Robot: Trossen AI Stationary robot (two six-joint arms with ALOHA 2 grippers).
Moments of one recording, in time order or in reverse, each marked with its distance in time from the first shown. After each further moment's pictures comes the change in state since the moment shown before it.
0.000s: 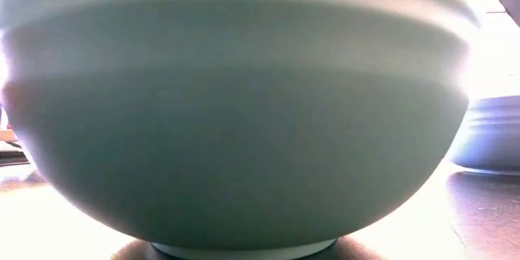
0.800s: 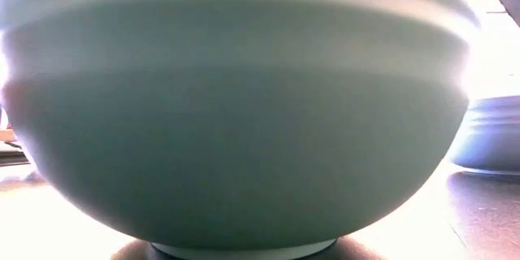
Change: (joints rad) left arm 0.074 0.150 0.050 0.004 0.290 -0.056; right arm 0.002 -0.002 0.000 0.007 0.004 0.017
